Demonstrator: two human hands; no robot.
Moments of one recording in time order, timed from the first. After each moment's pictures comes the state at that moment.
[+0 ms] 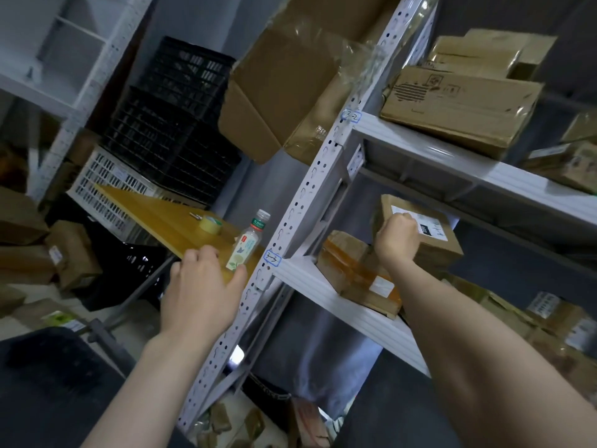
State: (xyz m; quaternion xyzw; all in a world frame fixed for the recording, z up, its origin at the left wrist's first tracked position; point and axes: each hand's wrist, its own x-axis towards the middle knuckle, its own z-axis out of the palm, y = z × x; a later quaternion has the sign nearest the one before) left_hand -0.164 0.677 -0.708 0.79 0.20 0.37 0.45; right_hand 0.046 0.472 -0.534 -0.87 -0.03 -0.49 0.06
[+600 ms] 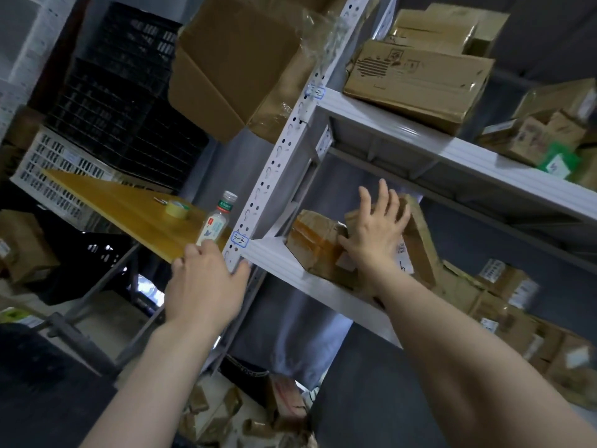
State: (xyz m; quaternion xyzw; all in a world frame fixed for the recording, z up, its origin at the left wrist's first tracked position) left_hand -0.160 0.625 -0.693 0.82 0.17 0.32 0.45; right_hand 0.019 0.423 -0.563 -0.84 -0.07 -0.52 -0.14
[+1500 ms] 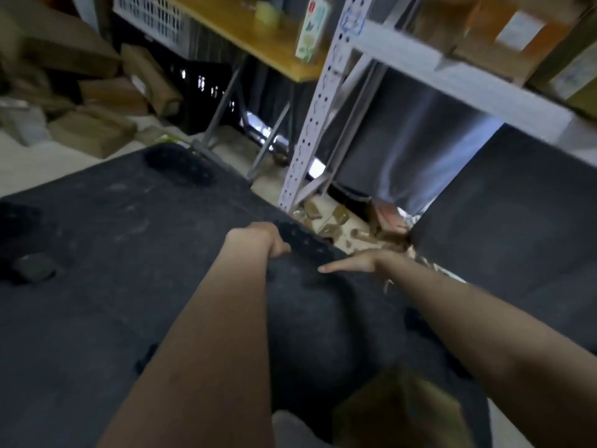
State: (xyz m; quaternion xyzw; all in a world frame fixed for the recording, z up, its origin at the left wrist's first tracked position) left_hand -0.178 0.639 -0.932 0.91 0.15 -0.21 0.31; right_hand -0.088 0.430 -0.929 -0.89 0.03 0.45 0.07
